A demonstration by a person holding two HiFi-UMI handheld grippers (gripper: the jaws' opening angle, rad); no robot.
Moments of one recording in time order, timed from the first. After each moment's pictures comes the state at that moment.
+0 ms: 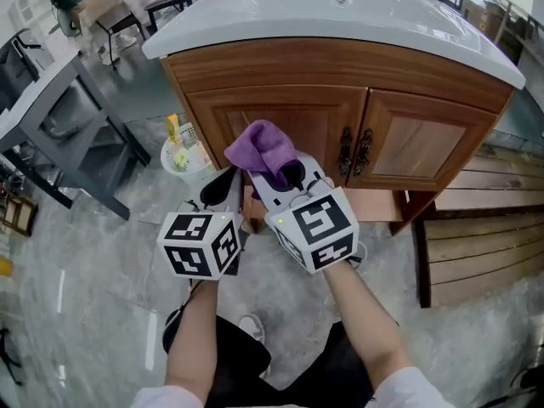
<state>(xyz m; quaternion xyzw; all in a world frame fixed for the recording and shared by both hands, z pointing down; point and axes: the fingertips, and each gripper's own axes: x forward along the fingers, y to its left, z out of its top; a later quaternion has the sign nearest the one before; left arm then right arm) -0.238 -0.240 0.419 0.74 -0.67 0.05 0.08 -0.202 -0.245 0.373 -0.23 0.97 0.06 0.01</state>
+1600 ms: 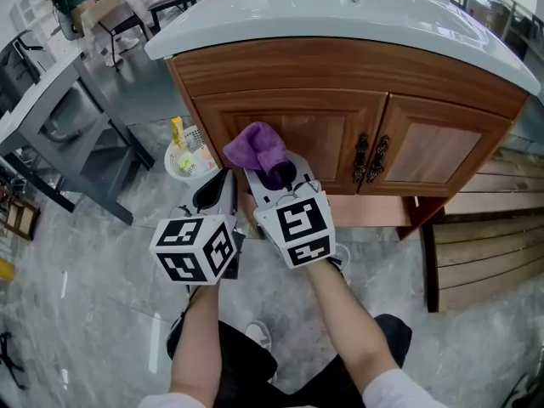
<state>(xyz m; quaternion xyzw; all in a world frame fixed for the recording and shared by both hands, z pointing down) -0.278 -0.244 0.420 0.71 -0.70 0.03 0.09 -0.243 -0.273 0.397 -0.28 0.96 0.06 0.02</state>
